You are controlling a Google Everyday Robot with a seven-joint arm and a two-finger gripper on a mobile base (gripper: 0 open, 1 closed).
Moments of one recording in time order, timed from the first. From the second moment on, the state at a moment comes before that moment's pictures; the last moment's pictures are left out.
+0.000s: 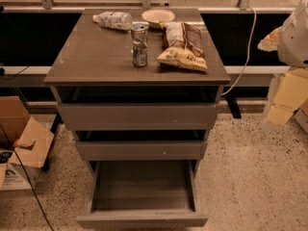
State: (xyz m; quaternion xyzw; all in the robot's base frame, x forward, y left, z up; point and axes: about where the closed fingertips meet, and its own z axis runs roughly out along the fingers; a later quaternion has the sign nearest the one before) arm 0.438 -0.217 0.976 -0.60 0.78 -0.03 0.16
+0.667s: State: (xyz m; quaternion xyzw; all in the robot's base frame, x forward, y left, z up) arm 0.460 -0.195 0.971 -0.60 0.78 -0.02 0.20
